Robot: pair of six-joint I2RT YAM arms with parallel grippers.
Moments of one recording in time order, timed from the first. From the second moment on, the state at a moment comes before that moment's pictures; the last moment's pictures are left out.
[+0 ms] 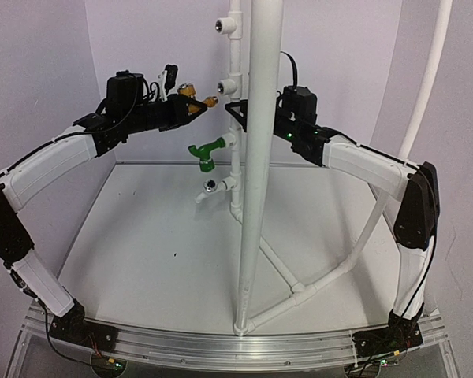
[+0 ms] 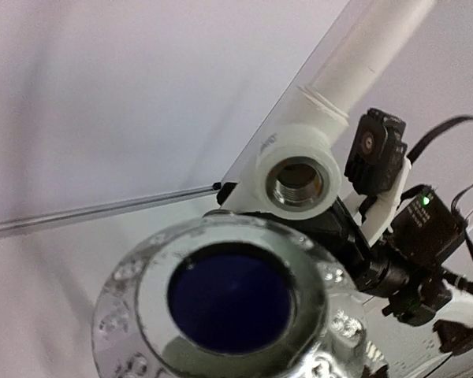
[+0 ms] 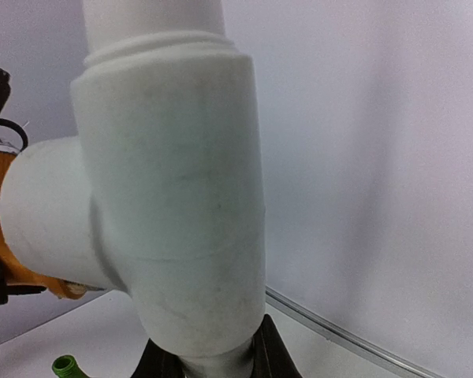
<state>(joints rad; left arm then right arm) -0.57 1.58 1.62 -0.15 0.36 -0.49 0.69 2.00 1.88 0.17 -0.15 0.07</state>
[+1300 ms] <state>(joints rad) -0.43 1.64 1.56 0.23 0.80 -1.53 0.69 2.00 1.88 0.19 -0.19 0.02</state>
